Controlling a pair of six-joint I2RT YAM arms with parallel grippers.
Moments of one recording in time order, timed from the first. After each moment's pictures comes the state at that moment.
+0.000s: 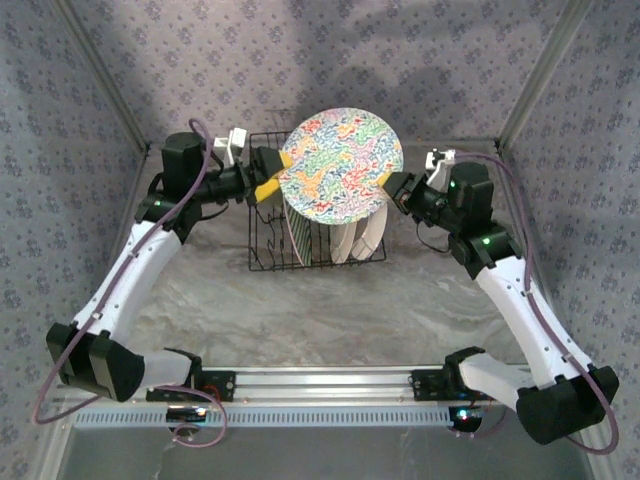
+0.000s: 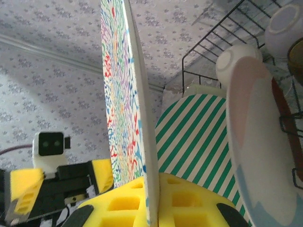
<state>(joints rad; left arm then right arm) -0.32 1.28 1.30 -0.30 0.82 -0.96 0.29 1.08 1.10 -0.25 -0.46 1.04</state>
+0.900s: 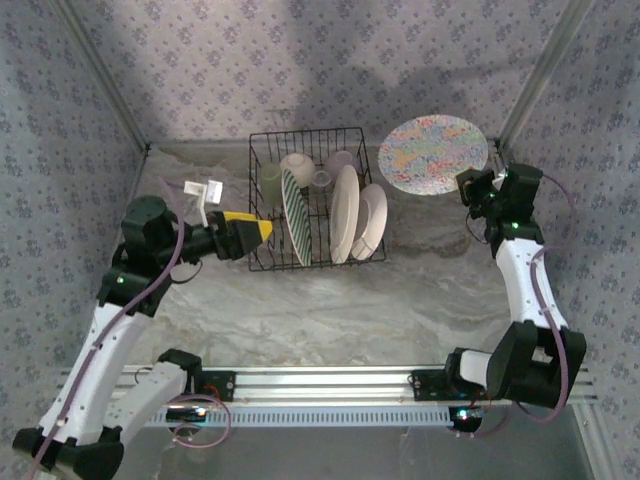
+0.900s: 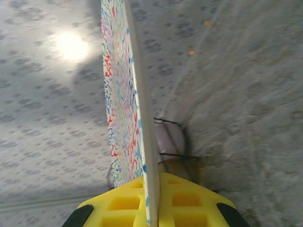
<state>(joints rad) -0.32 0.79 0.97 -0.38 0.77 -0.58 -0.21 1.26 0.96 -0.11 -0.43 1.06</state>
